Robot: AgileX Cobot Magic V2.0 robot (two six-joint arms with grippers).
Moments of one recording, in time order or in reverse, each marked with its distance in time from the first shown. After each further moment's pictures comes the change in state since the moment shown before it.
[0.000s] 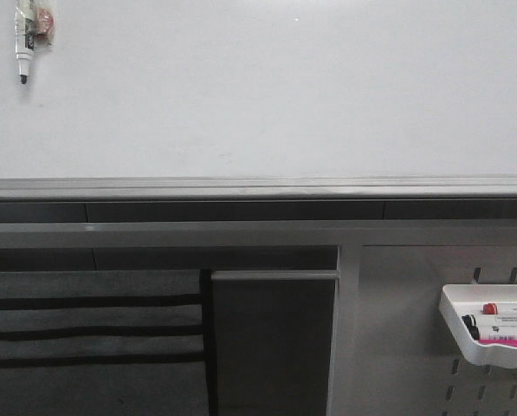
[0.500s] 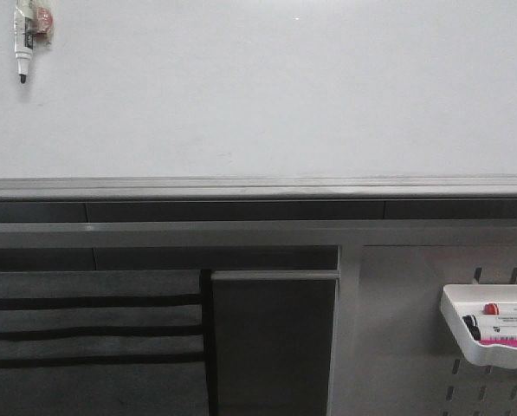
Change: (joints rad) left arm 0.000 0.000 -0.057 -0.030 -0.005 0.000; right arm 0.000 0.000 -0.086 0.000 0.014 0.014
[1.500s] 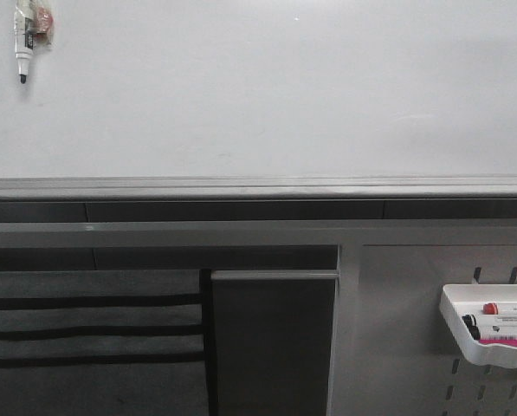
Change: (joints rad) left arm 0.000 0.567 -0.531 -0.006 0.428 0.000; right arm 0.223 0.786 -0.604 0.064 0.534 -0.158
